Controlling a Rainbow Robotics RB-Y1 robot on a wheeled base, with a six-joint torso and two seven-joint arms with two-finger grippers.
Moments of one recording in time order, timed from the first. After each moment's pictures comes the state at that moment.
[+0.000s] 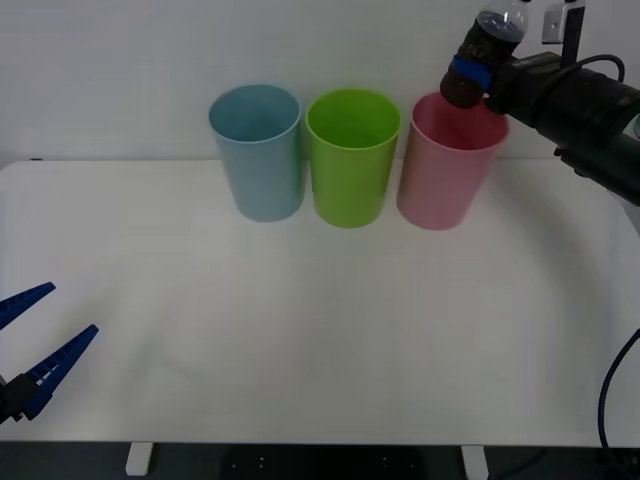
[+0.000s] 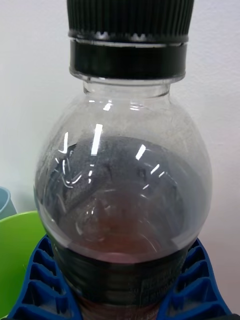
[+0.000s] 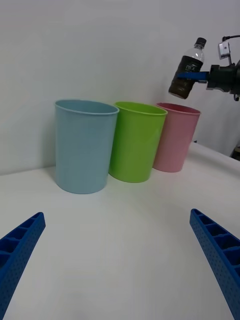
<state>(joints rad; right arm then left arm) -0.78 -0.58 0.03 -1.02 1.28 -0.58 -0.37 0.35 0.40 0.52 -1.66 -0.96 -1.22 0.00</state>
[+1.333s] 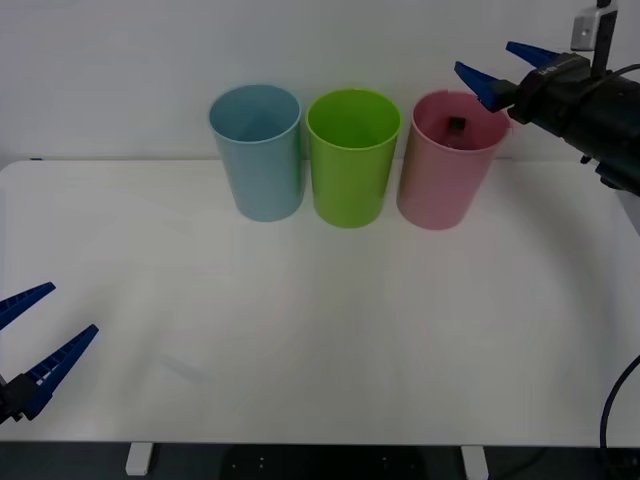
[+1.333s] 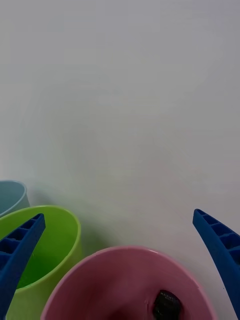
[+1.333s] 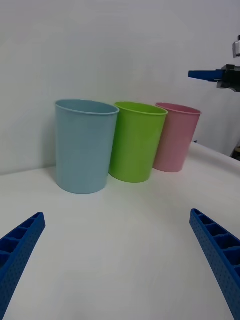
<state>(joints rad) -0.67 -0.58 -0.11 -1.12 1.27 -0.72 -0.27 0.35 0.40 0.52 -1.66 -0.96 -1.22 0.00</state>
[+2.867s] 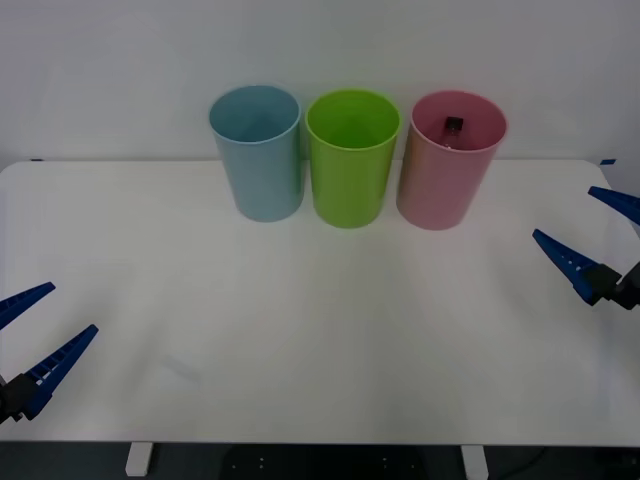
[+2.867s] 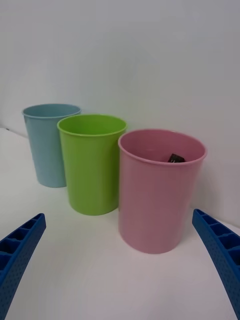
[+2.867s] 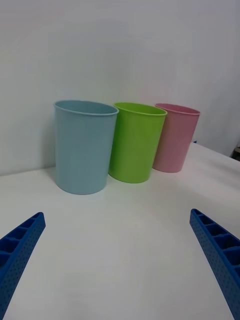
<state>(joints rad) 0.19 -0.59 -0.37 -1.79 1.09 -0.88 -0.09 0.35 0.40 0.52 -1.66 -0.96 -1.22 0.00</state>
